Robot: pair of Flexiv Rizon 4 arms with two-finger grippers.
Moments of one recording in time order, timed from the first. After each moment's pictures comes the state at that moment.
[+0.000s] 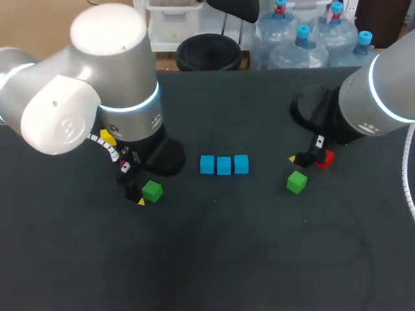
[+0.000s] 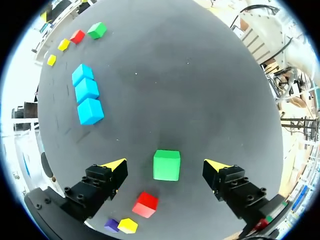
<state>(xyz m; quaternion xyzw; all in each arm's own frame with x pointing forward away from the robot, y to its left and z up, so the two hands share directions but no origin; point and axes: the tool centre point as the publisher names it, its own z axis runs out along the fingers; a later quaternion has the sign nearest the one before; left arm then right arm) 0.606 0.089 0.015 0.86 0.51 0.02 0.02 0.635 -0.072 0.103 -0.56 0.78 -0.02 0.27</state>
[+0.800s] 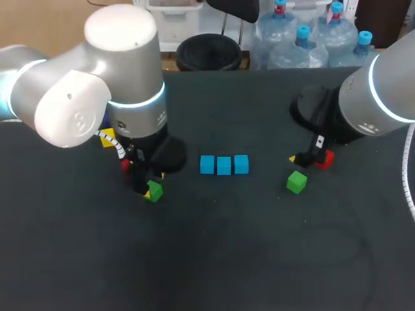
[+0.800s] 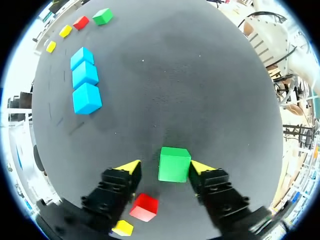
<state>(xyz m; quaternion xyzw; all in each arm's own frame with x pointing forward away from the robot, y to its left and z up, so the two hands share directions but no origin) 0.617 0.092 0.002 0.84 0.54 0.01 -0.01 0.635 -0.072 0.103 -0.56 0.78 -0.02 0.27</state>
